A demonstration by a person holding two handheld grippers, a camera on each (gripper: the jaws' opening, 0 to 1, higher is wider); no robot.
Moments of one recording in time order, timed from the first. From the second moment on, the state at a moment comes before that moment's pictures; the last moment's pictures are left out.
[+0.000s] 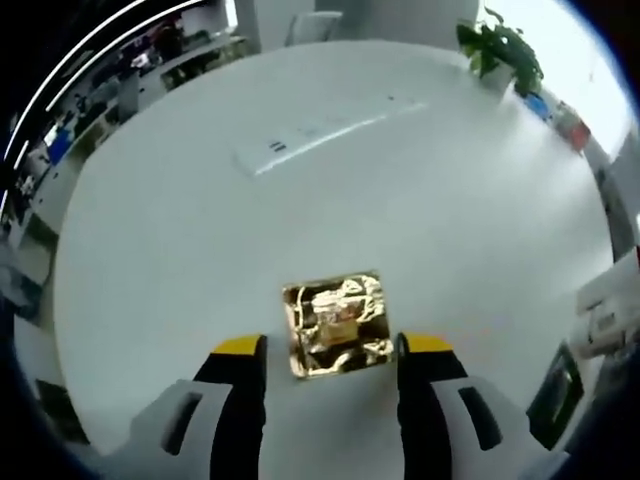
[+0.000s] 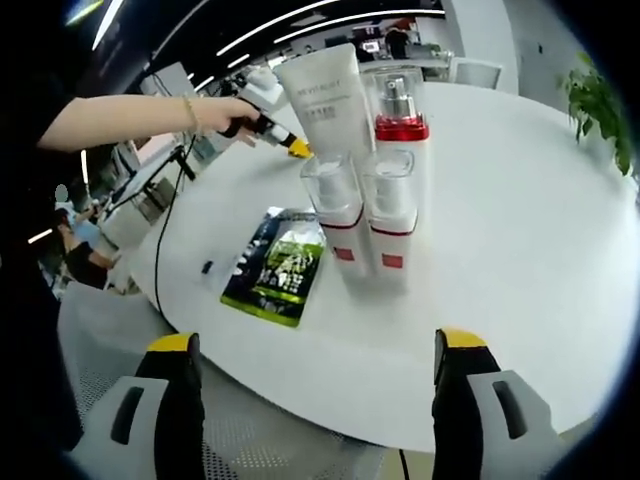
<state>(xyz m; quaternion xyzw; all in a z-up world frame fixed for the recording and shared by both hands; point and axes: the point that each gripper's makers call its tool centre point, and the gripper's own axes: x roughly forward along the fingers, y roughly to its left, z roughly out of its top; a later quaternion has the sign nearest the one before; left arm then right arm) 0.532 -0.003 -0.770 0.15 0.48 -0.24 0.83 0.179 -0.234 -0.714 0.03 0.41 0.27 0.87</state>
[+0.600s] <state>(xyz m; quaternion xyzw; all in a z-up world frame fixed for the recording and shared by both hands) 0.507 -0.011 -0.753 0.15 0.47 -0.25 0.83 0.181 -0.232 -0.711 0.03 0.40 0.28 0.87</state>
